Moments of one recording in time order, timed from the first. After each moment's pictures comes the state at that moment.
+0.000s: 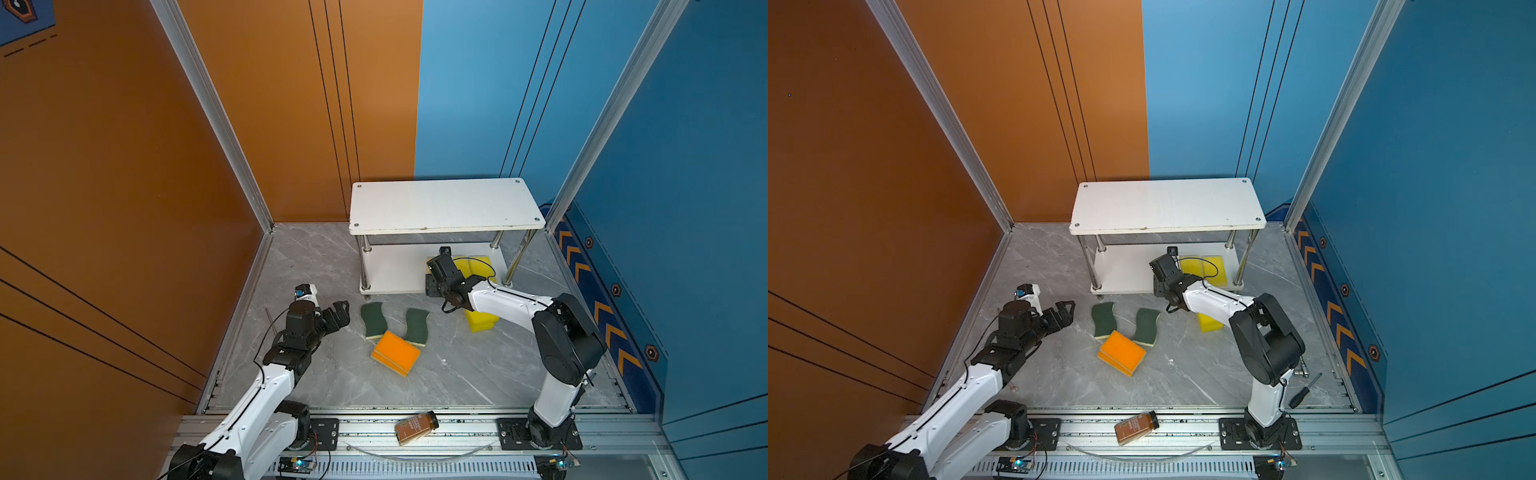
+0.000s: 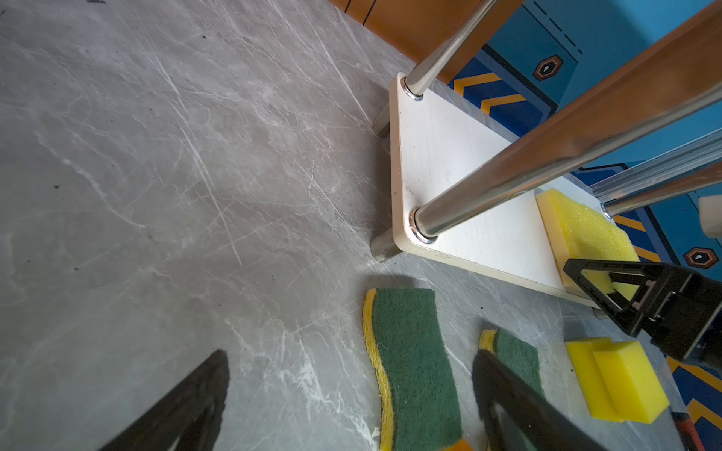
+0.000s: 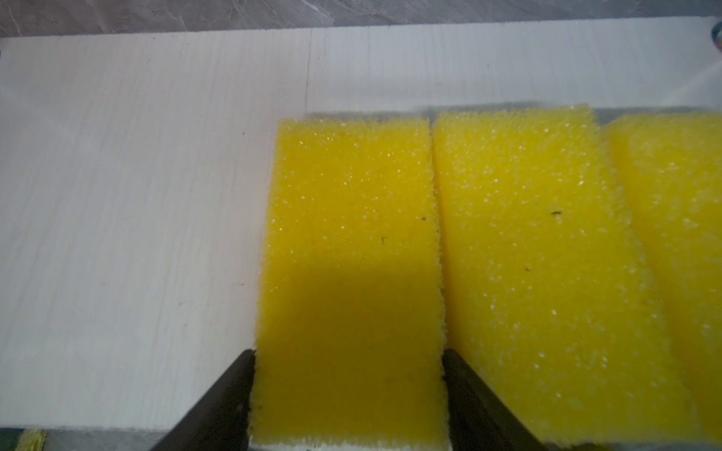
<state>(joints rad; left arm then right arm) -0.17 0.88 0.38 -0.04 0.08 -0.57 0.62 1.81 1.19 -0.26 0.36 0.47</state>
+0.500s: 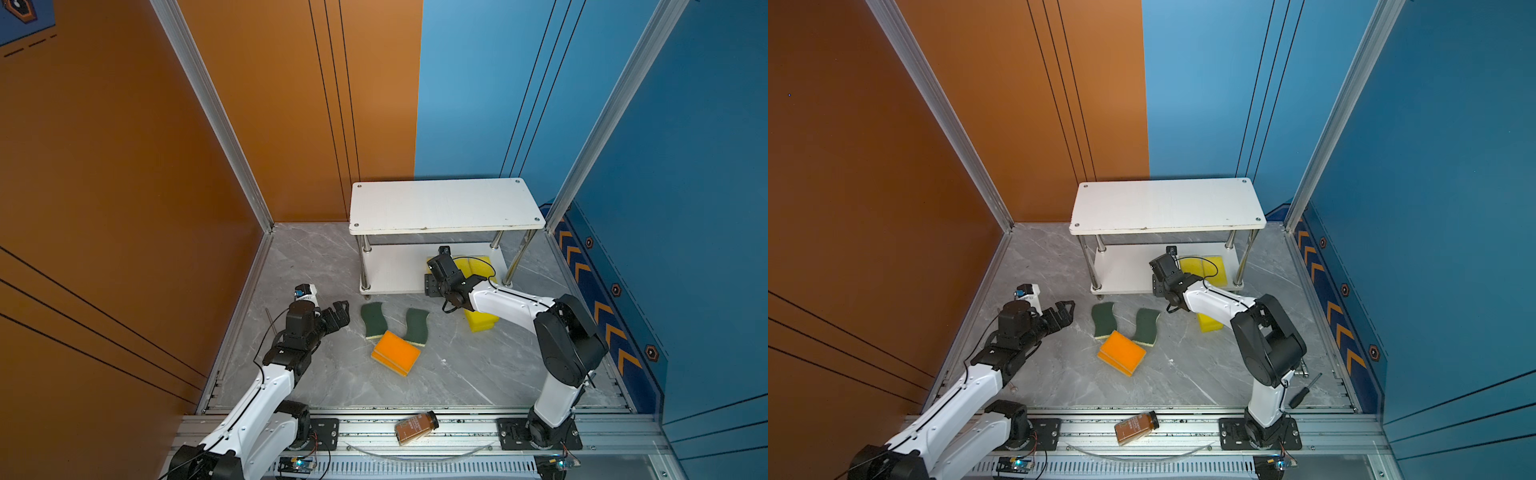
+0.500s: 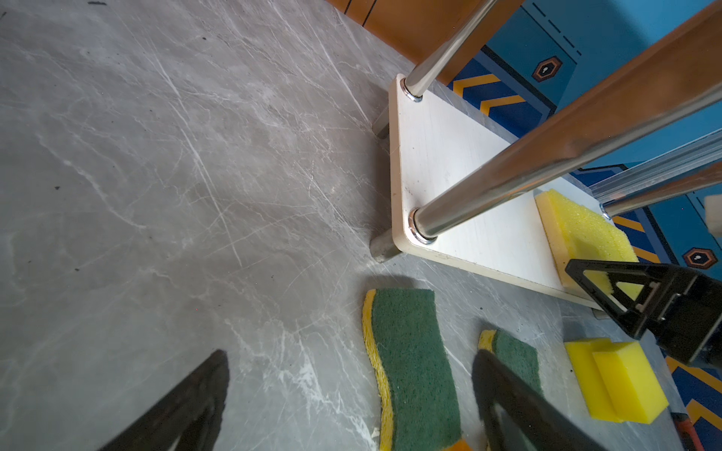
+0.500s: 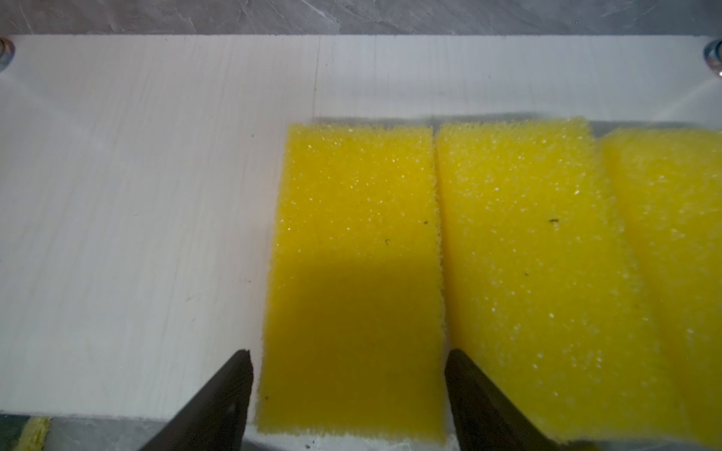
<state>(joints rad) -0.17 0.88 0.38 -0.04 0.08 -0.57 0.62 1.78 1.19 -0.27 0.36 0.44</state>
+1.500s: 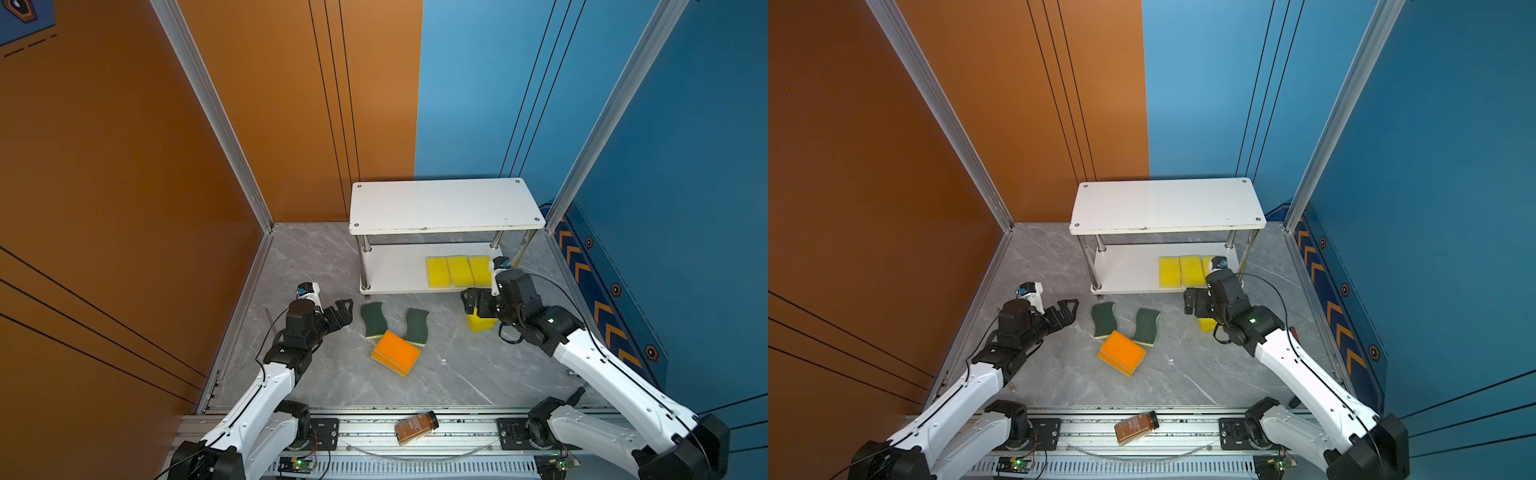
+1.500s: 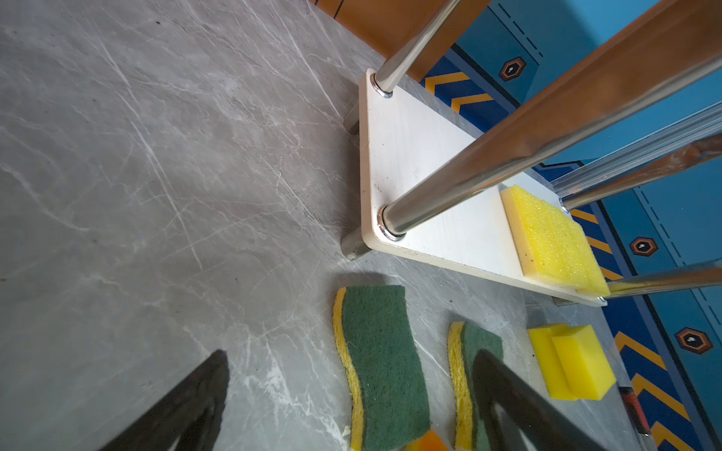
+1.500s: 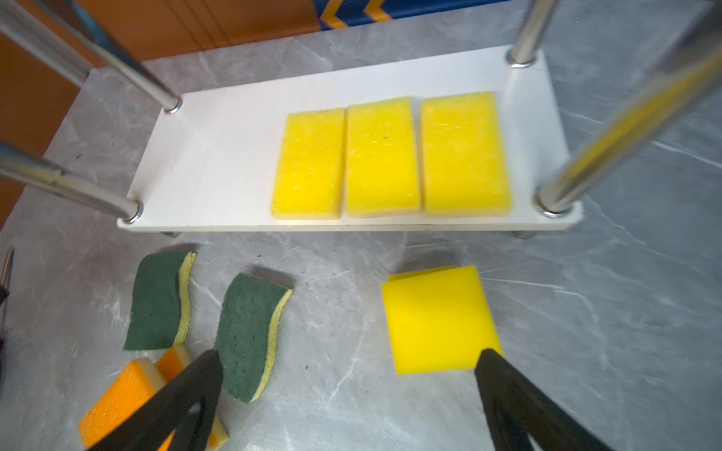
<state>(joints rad) -0.17 0.90 0.38 0.02 0.16 -0.60 0.45 1.00 0.88 -0.60 0.14 0.45</state>
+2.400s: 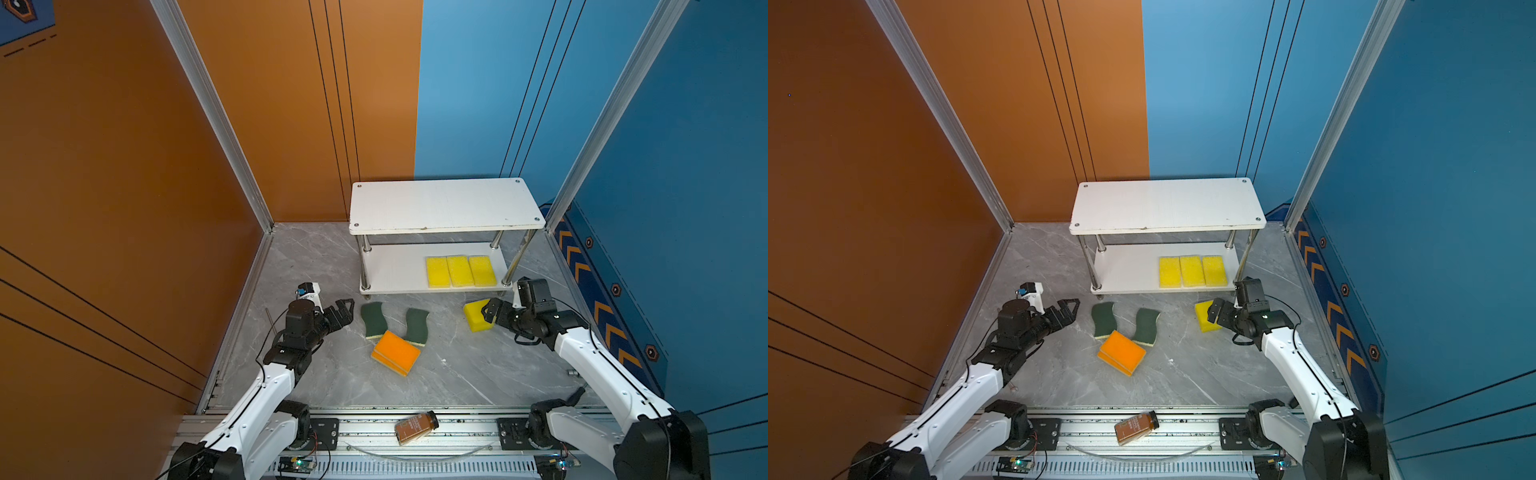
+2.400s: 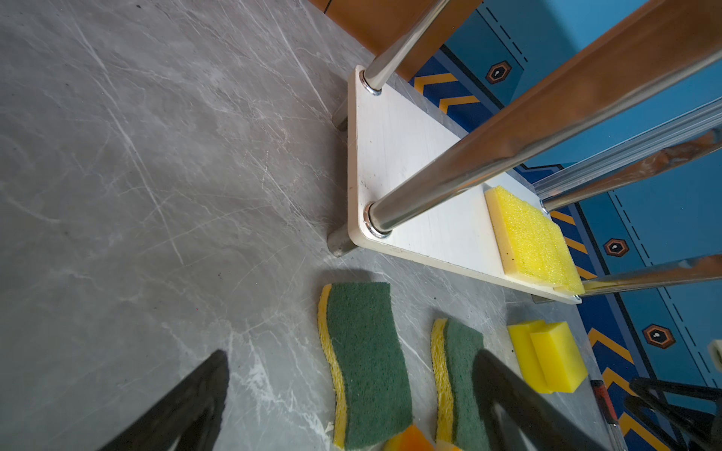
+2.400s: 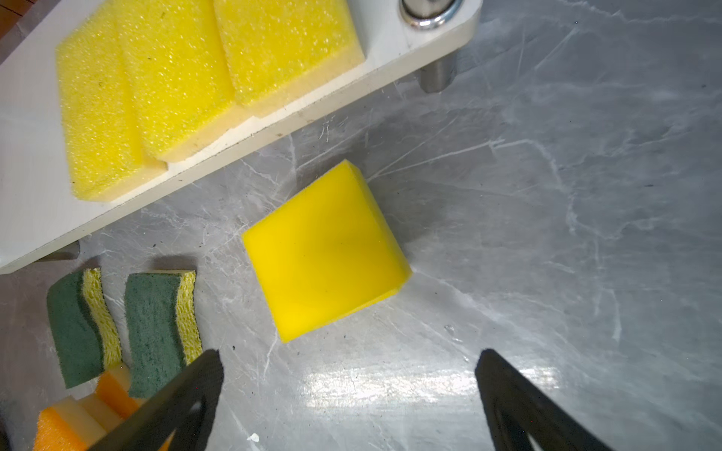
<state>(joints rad) -0.17 0.89 0.38 0.02 0.19 -0.64 0.17 1.11 0.72 -0.60 -0.08 0.53</state>
